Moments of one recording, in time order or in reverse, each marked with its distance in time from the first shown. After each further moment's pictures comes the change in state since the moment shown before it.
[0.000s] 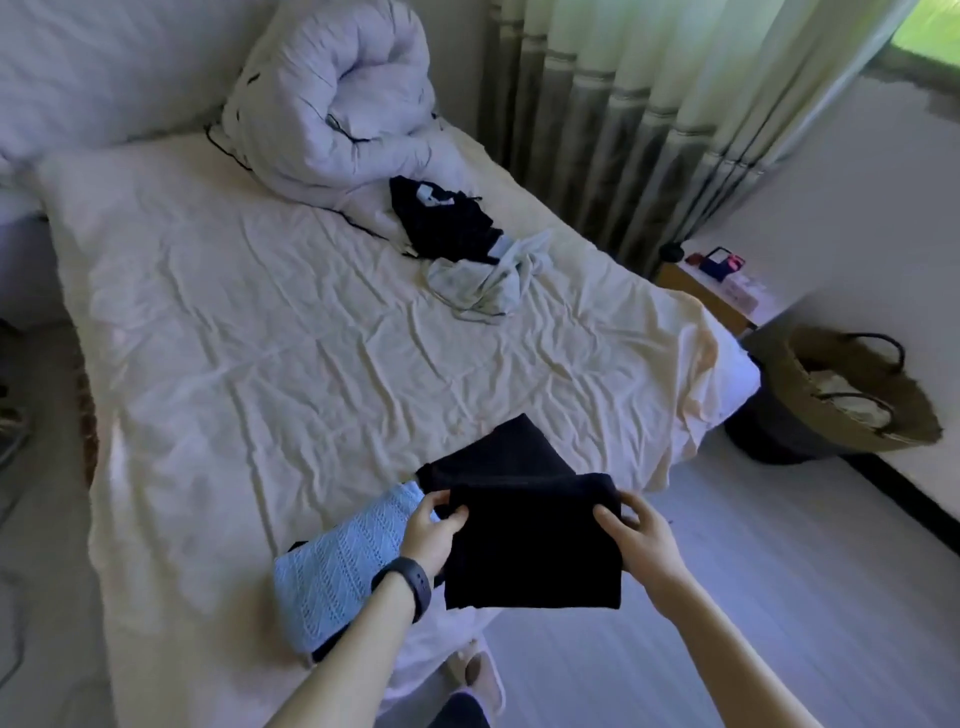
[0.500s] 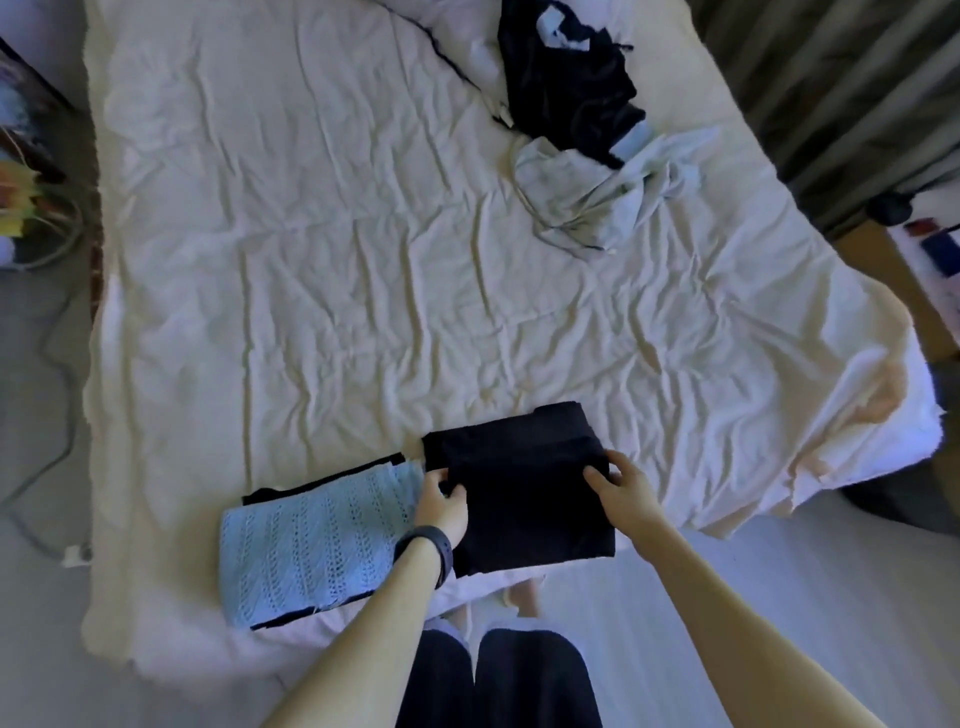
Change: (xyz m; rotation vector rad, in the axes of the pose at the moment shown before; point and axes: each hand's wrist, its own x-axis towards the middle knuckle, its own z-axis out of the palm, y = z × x) left_hand 0.177 -0.037 0.050 0.034 0.295 -0.354; right_hand 0.264 0.006 0.058 -0.427 -0.292 0.221
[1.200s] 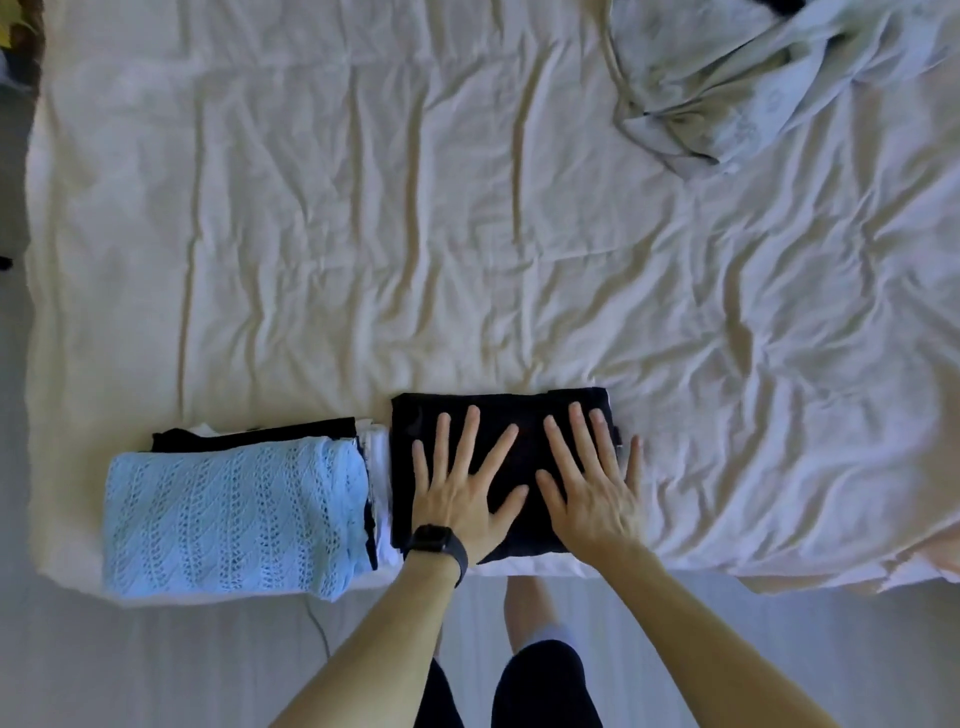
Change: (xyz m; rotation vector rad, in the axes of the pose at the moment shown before) left_hand 0.078 -0.047 0.106 1.038 0.278 0.554; right_hand 0.141 0.080 0.042 -0.989 0.178 -0.885
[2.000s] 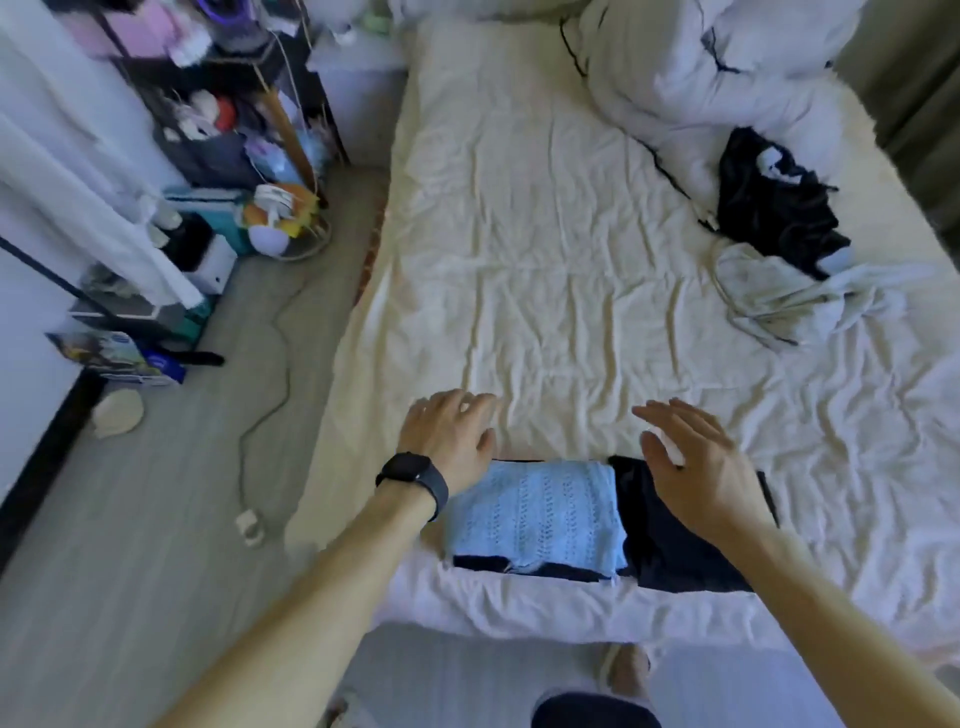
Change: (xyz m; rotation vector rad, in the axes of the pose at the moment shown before) left_hand -0.149 -0.287 -0.301 -0.017 0.300 0.086; right_hand -0.025 -0.311 -0.222 0.244 0.266 -0.130
